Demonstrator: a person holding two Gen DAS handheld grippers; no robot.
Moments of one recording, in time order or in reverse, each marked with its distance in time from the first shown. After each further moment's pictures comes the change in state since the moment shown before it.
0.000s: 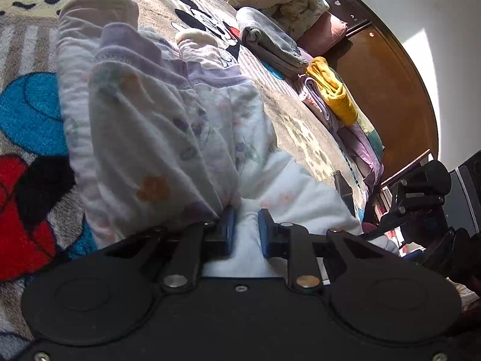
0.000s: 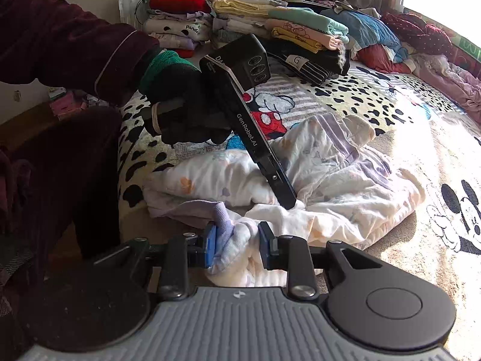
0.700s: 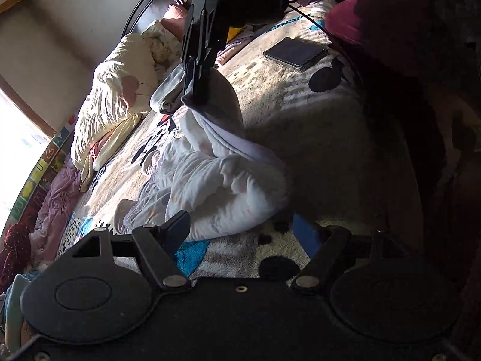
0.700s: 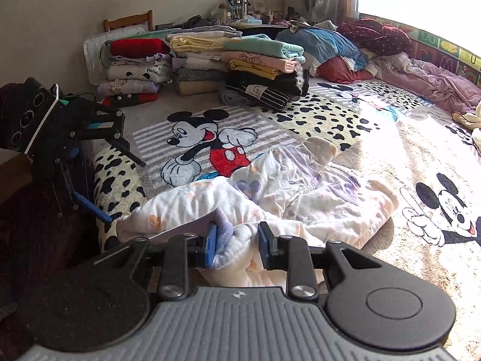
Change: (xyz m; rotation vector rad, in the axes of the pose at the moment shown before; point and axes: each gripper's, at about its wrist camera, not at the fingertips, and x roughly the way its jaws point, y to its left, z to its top) left arm -0.064 -0.125 -0.210 1.448 -0.042 0.609; right arm -0.012 -0.027 0.008 0.159 -0.129 -0.077
